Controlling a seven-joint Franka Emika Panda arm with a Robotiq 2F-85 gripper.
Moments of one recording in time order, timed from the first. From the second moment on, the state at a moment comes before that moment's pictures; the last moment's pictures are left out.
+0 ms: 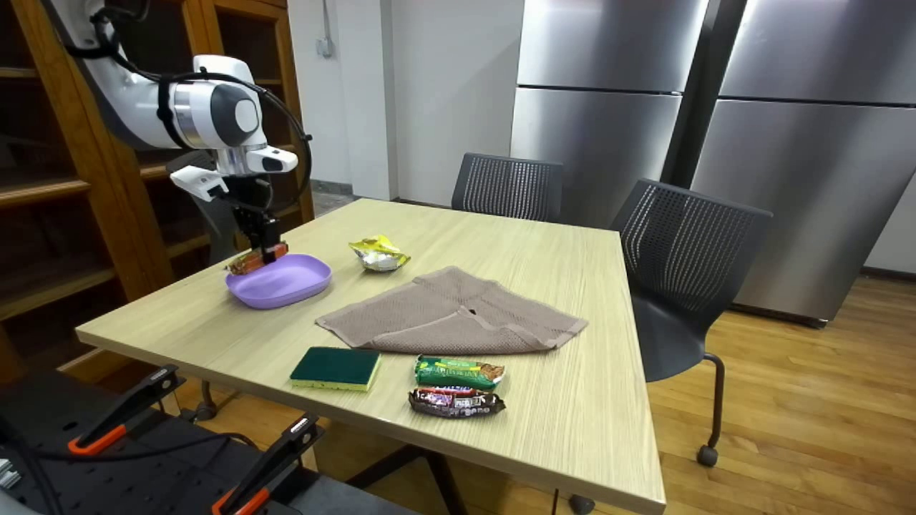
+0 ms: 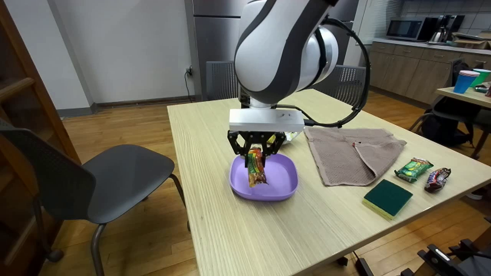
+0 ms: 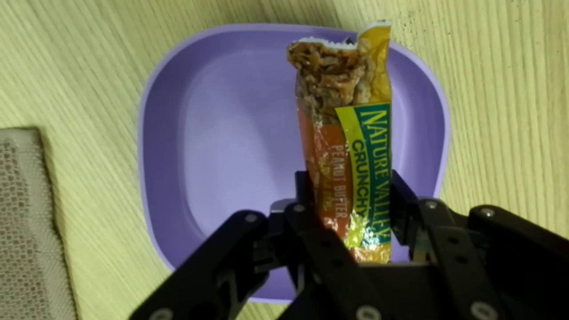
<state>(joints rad) 0.47 0.57 -0.04 -2.07 0.00 2.67 0.71</state>
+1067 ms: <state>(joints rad) 0.46 0.68 -0.03 -1.97 0.03 2.67 0.79</state>
